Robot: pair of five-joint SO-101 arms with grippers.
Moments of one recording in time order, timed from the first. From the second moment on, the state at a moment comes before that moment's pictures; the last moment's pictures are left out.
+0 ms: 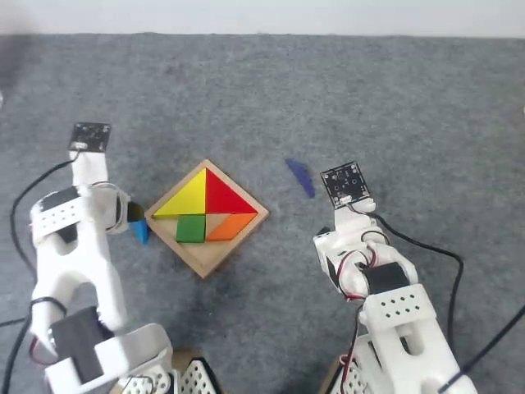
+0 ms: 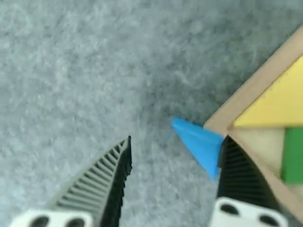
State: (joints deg) left arm -31.4 -8.8 42.9 50.4 -19.9; right arm -19.3 -54.4 75.3 40.8 4.6
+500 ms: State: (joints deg) left arm -30.6 0.0 40.9 48.7 -14.5; right arm -19.3 -54.4 75.3 40.8 4.6
